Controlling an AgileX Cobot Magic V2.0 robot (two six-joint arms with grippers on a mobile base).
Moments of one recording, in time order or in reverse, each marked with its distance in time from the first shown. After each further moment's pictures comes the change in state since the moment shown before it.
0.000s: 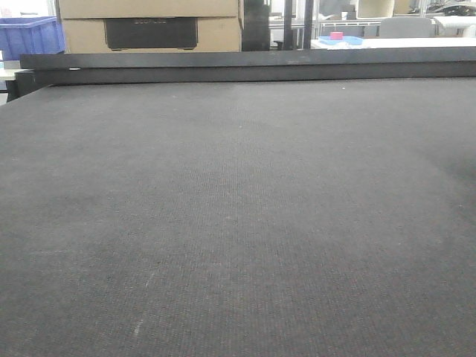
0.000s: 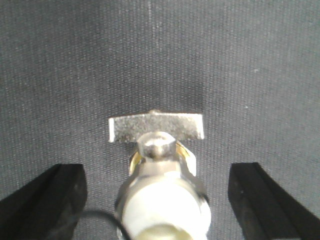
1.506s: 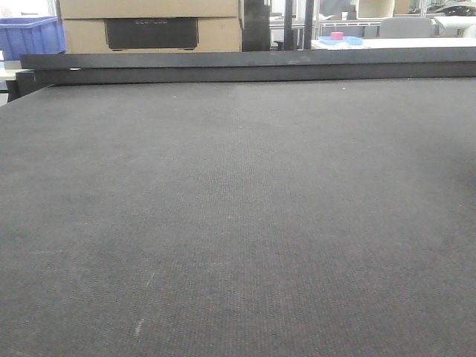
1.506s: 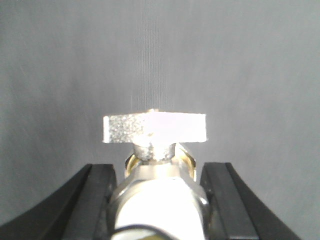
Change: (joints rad) left arm 0.000 -0.451 -0.011 -0.101 -0.133 -0.015; right arm 0.000 -0.468 -0.007 0.007 -0.098 0.000
